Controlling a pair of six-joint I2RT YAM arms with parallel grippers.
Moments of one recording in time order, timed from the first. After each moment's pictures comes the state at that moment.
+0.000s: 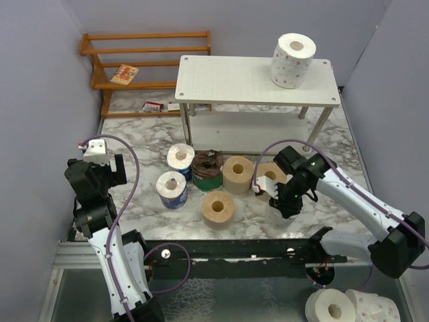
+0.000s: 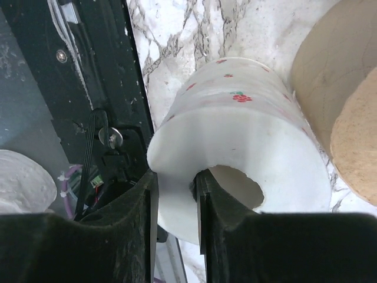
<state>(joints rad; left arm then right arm) 0.45 0.55 0.73 -0.58 0.17 0.22 0.62 1.17 0.96 -1.28 -0.35 -0.82</state>
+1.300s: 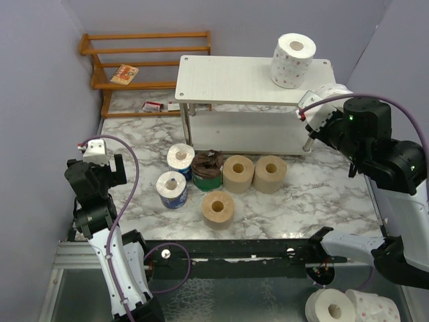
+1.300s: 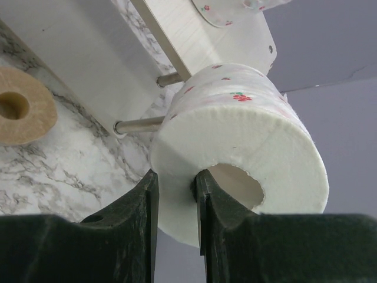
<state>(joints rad) 0.45 0.54 0.73 -0.58 0.16 0.21 0.61 1.12 1.85 -1.21 0.39 -0.72</state>
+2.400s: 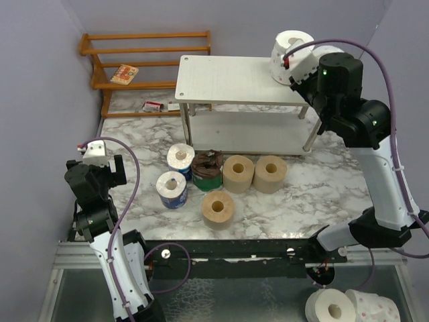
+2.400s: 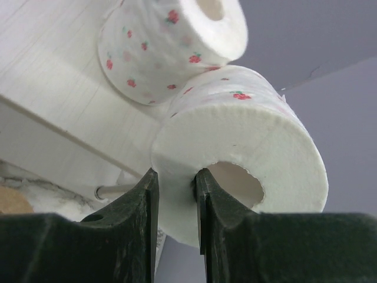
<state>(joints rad) 0.45 0.51 0.73 -0.58 0.16 0.21 0.59 1.41 2.07 -1.01 0.54 -0.65</state>
